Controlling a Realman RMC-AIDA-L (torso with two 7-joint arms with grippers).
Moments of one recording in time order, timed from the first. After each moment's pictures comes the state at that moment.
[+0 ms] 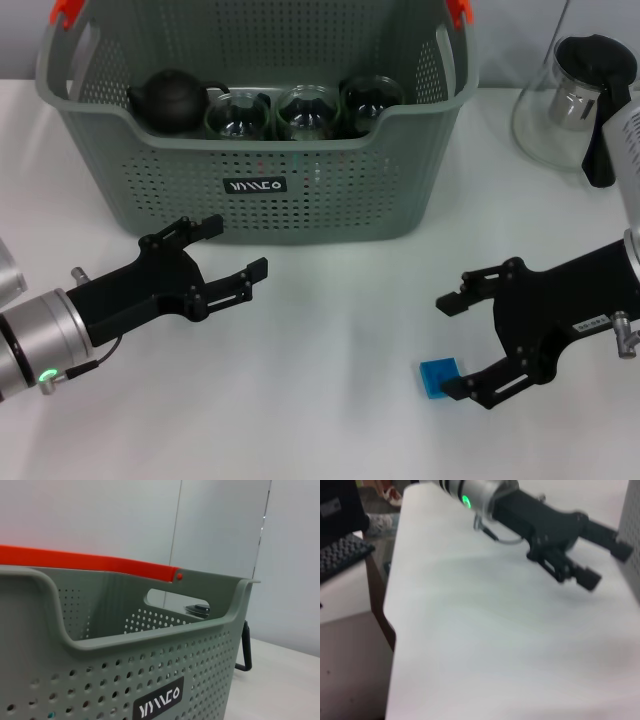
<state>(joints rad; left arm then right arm) -0.44 -2.16 0.27 0.41 2.06 1.46 -0.89 0.50 2.10 -1.23 -1.30 -2.21 -1.72 1.78</state>
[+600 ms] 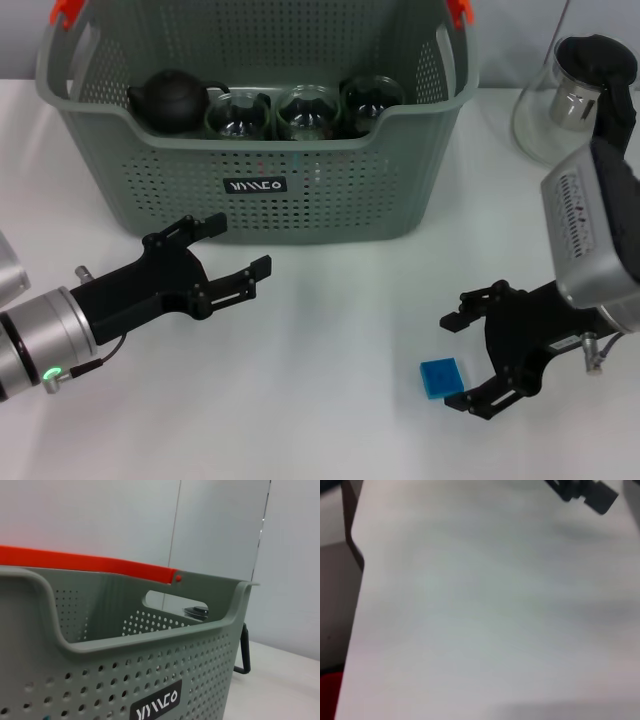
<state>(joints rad) -0.45 -2.17 0.27 0.40 2.06 1.46 -0.90 0.52 2.10 -1.36 -1.19 -2.33 -1.55 1.71</state>
